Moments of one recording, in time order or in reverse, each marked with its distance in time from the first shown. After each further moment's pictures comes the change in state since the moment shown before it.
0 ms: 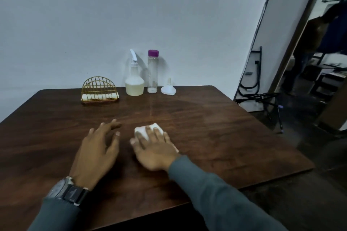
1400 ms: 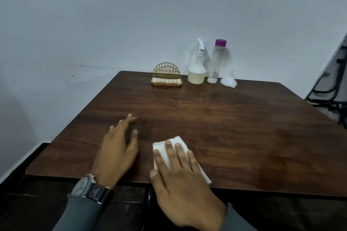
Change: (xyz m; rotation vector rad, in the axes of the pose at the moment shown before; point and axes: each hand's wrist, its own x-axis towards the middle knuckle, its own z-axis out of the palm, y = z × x) left_hand -0.082 -0.076 -0.079 0.042 0.141 -0.184; right_hand -0.111 -0.110 0.068 -0.037 0.028 -0.301
